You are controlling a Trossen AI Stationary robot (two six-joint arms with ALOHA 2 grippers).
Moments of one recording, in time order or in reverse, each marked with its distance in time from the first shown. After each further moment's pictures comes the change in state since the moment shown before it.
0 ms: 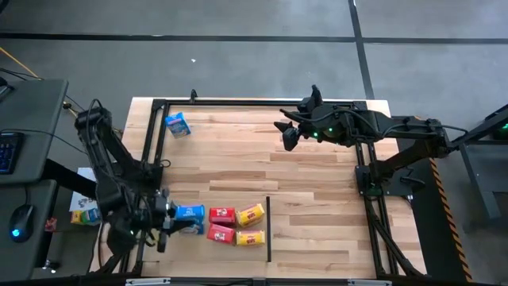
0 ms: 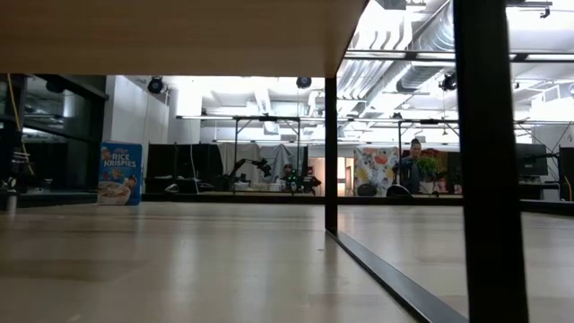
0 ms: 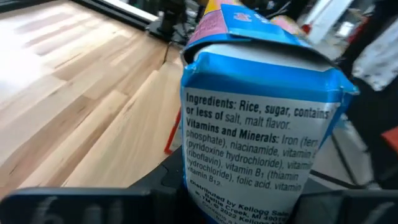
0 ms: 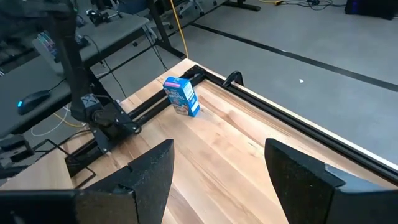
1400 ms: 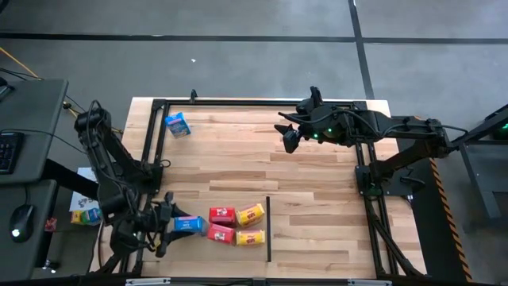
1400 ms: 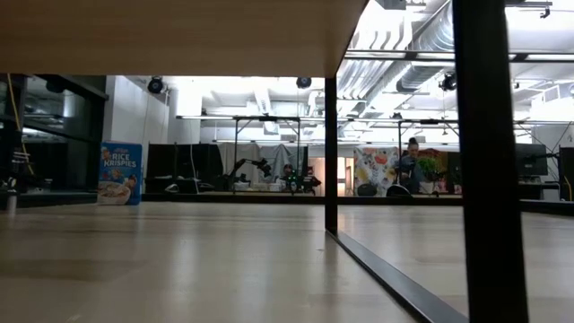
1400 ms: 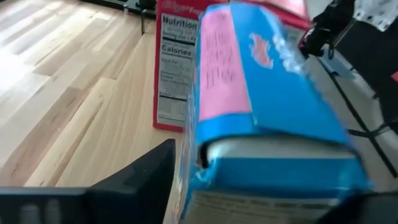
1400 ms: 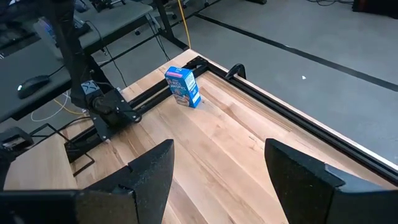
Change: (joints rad) left arm 0.010 0.046 -0.001 -0.002 0.128 0.139; right arm 0.000 0.001 0.000 -0.026 -0.031 -0.030
